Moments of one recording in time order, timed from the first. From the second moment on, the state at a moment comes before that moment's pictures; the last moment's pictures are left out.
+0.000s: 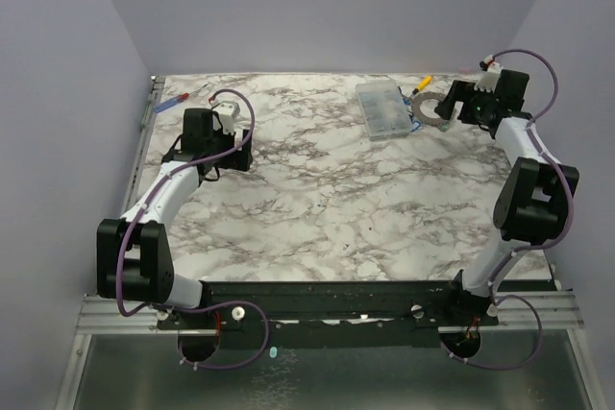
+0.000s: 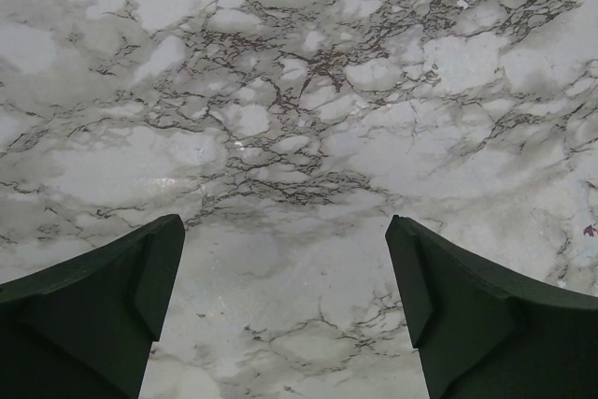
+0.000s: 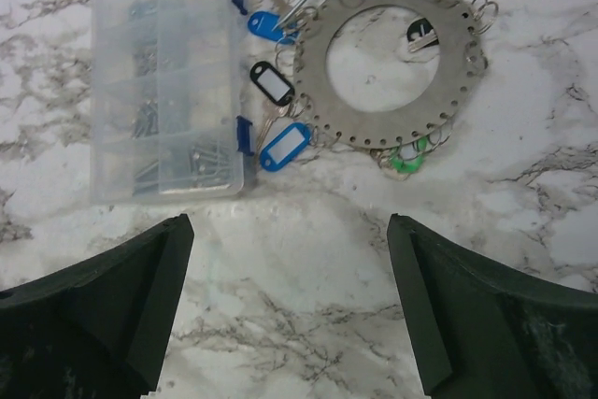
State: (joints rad) left arm -0.09 1.42 0.97 -0.26 0.22 0.06; right arm -0.24 1.78 1.35 -0.17 -0.47 0.02
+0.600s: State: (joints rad) left arm -0.09 1.41 0.96 -0.25 0.22 0.06; right arm -0.28 2.13 1.59 -0.23 -0.33 0.13
